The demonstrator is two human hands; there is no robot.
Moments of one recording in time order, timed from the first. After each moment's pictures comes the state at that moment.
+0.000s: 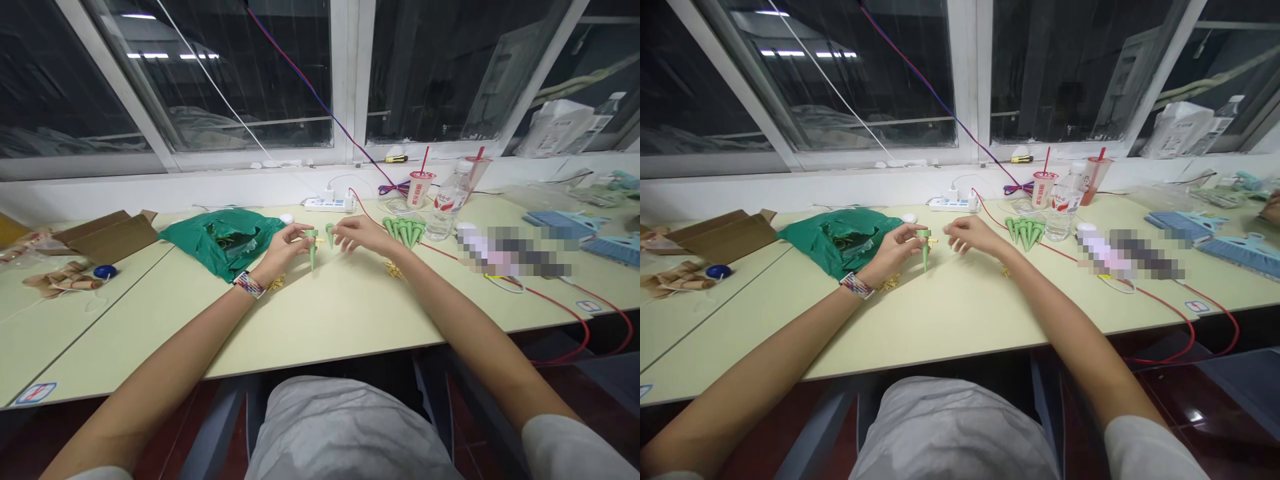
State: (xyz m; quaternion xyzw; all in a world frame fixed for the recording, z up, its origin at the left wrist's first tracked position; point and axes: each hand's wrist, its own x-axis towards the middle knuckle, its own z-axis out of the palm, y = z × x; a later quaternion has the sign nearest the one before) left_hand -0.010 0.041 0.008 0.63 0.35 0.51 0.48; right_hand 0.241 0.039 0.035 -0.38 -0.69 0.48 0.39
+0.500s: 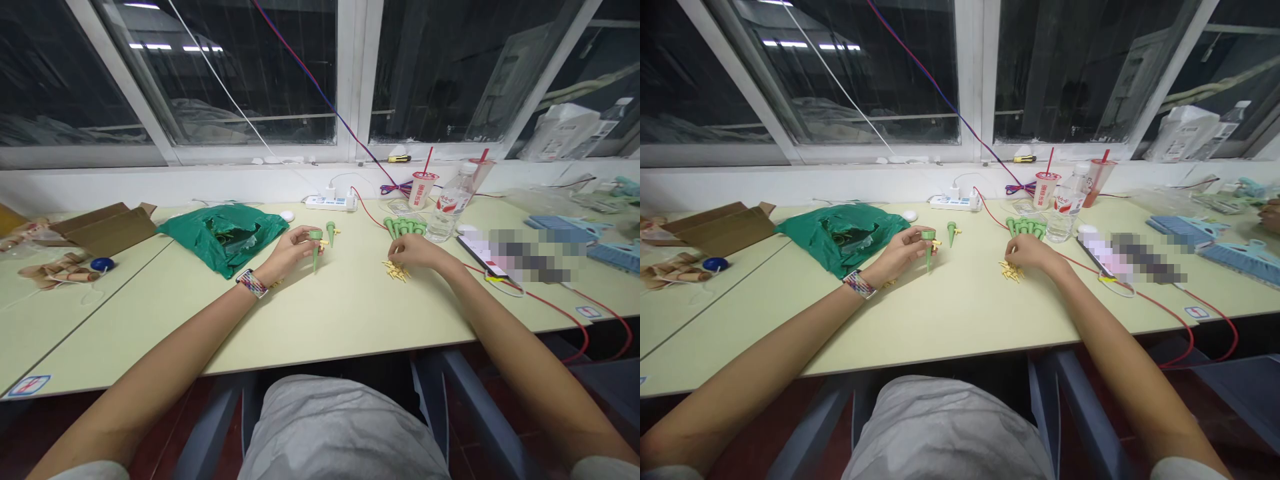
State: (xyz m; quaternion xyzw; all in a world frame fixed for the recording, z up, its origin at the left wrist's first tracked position) left_hand -0.003 0.036 0.001 0.61 0.31 0.47 0.56; right_hand 0.351 0.015 0.015 -0.61 -0.76 0.17 0.11
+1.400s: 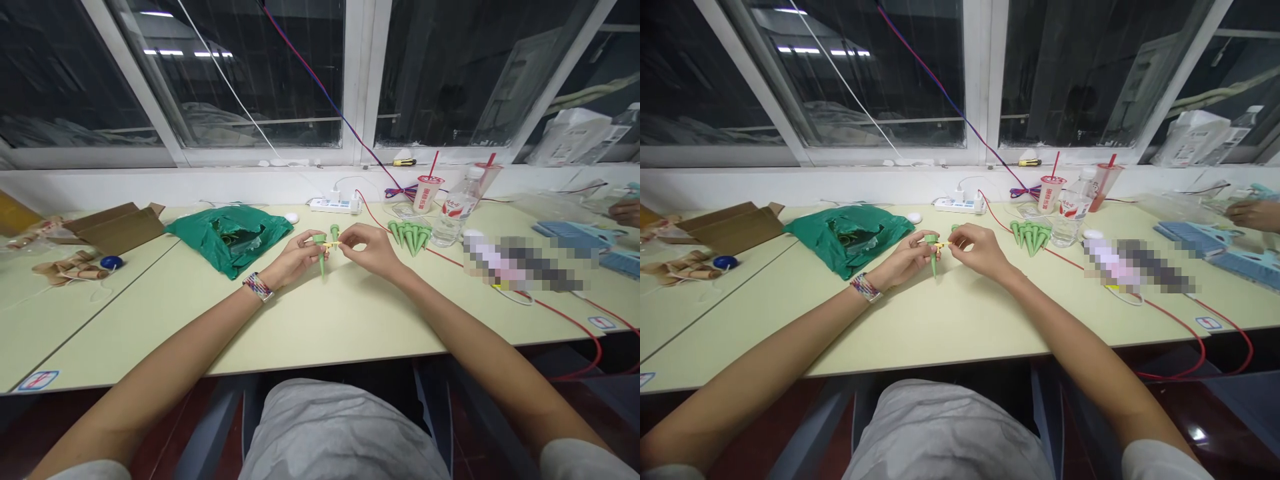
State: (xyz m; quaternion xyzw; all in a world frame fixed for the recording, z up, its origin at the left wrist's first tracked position) left_hand 0.006 0.023 0.008 0.53 0.27 0.47 0.65; right_hand 0.231 0.001 0.022 -0.30 -0.78 0.20 0.51
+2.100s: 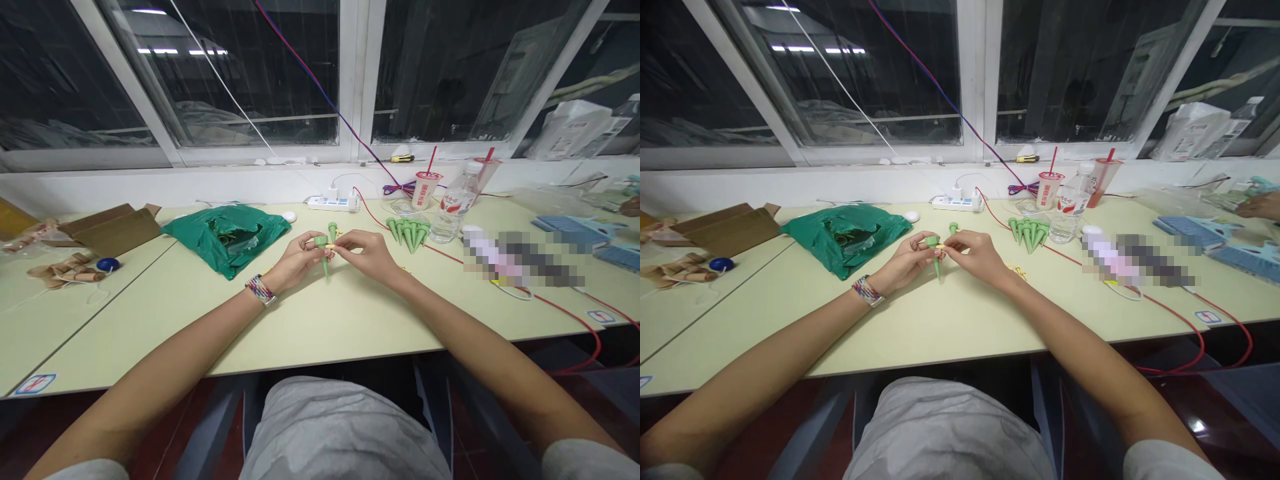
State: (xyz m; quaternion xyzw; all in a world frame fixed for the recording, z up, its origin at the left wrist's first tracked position) left_hand 0.017 0.016 0.002 0.54 0.28 0.47 0.63; right_hand 0.227 -0.008 0.013 -0.31 -0.77 0.22 0.52
